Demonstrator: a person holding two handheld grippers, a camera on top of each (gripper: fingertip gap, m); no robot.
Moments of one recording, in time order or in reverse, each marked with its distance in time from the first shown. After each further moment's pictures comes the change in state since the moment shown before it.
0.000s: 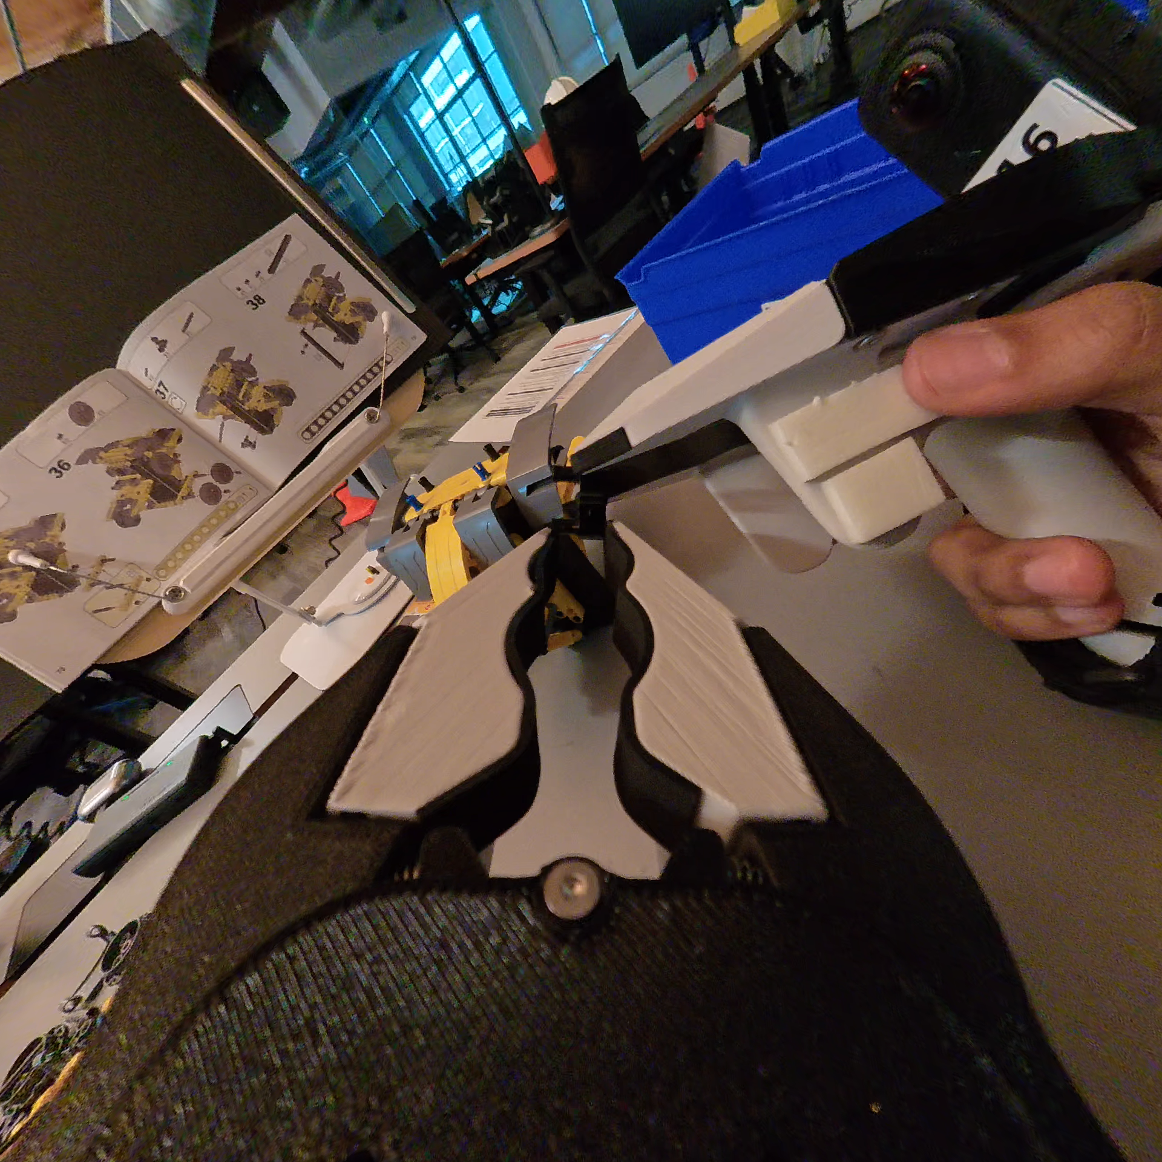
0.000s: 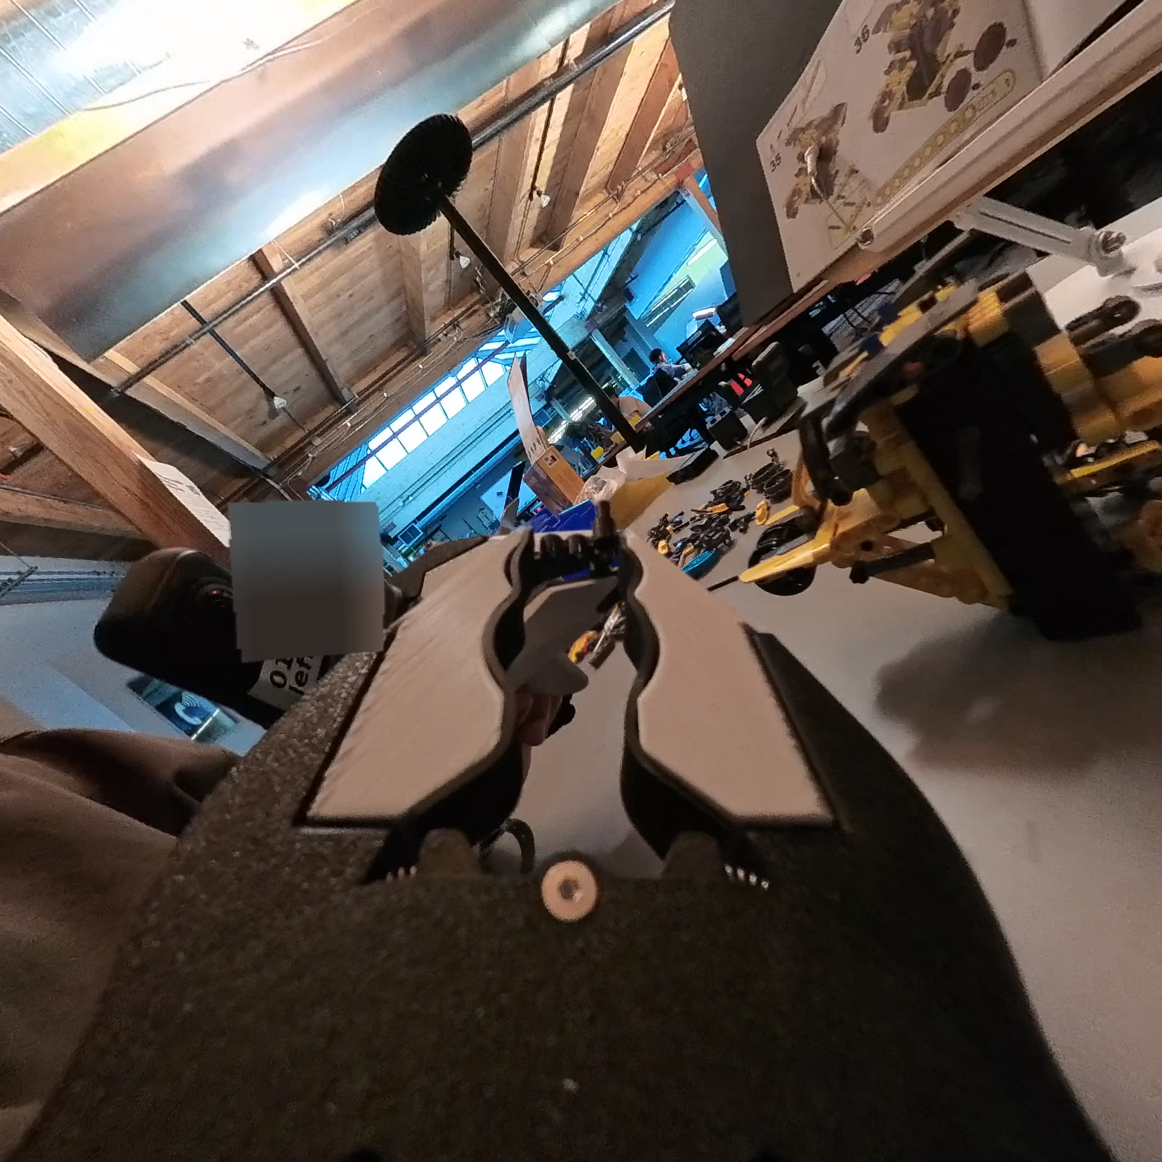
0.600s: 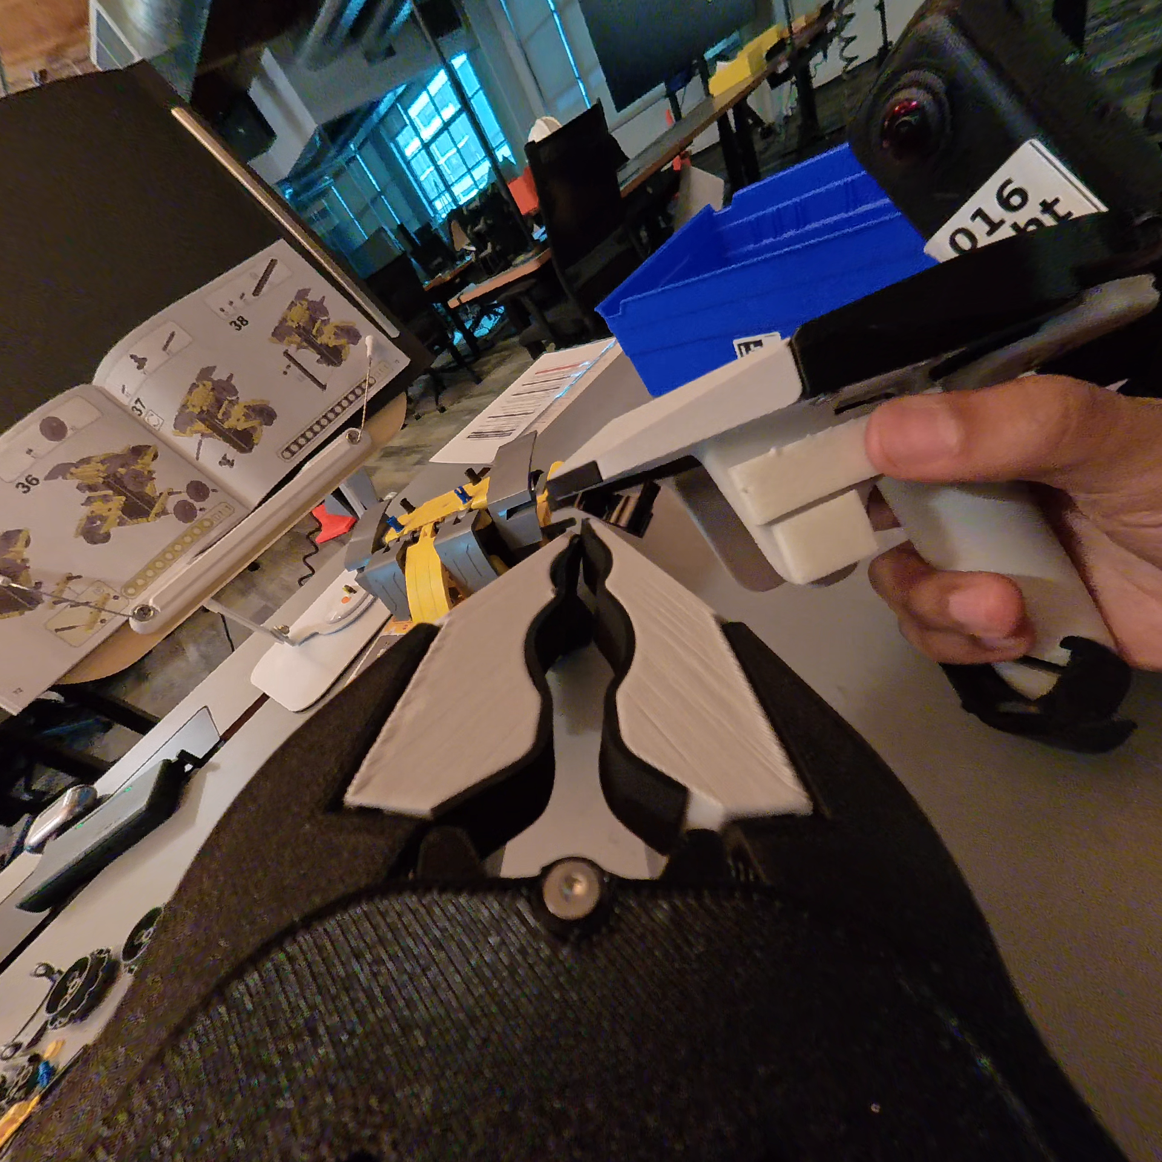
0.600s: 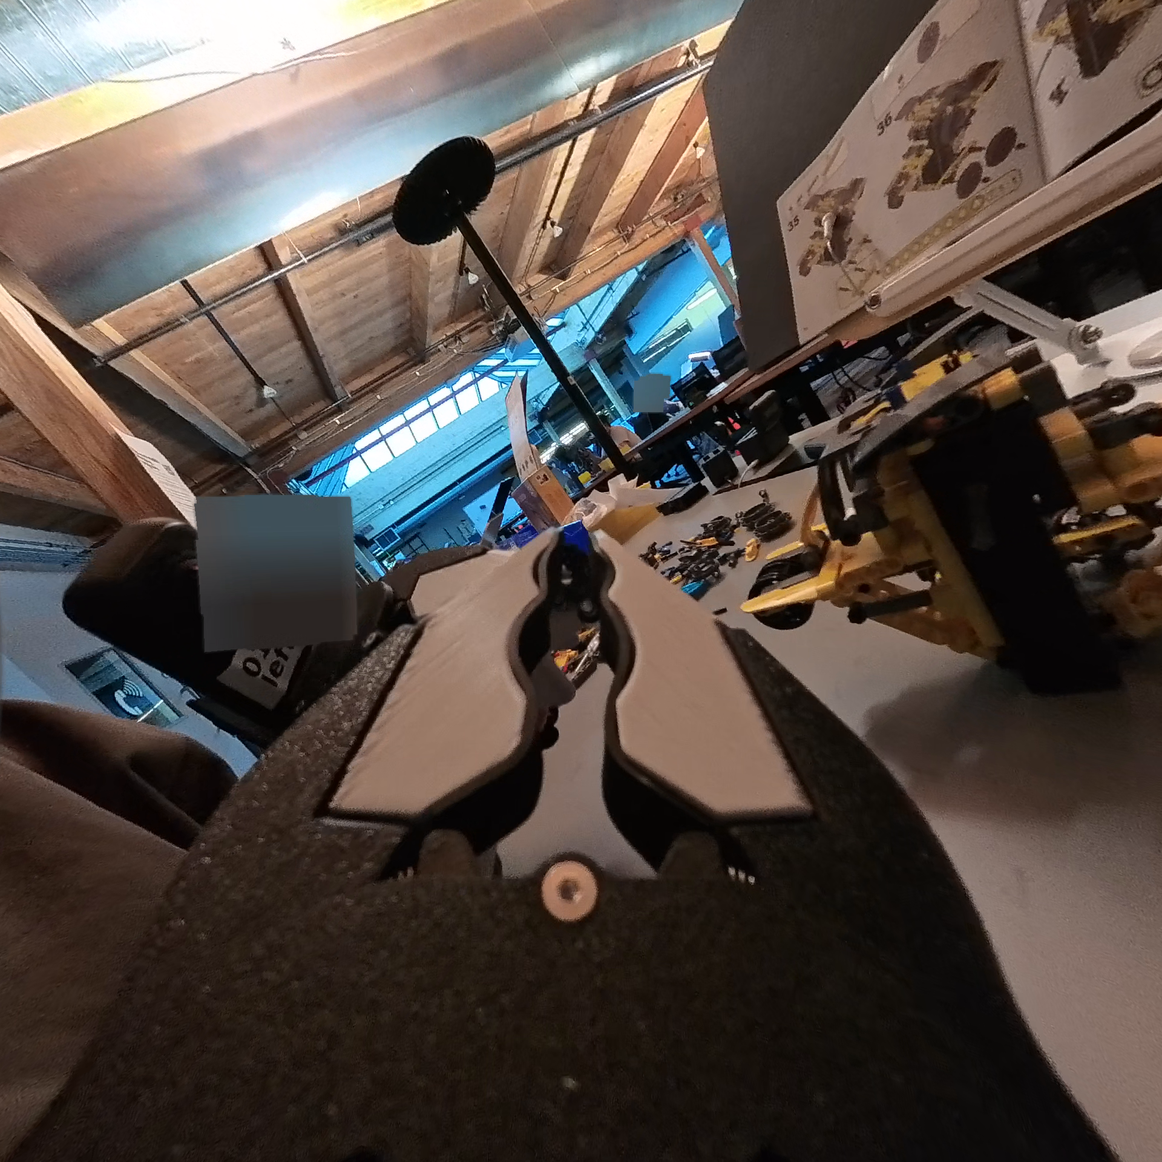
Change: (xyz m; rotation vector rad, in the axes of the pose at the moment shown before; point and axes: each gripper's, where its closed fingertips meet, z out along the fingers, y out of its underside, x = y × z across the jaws) left arm 0.007 -0.010 -0.002 0.041 0.032 -0.031; right arm -0.007 -0.004 0.000 0.047 -0.008 -0.107
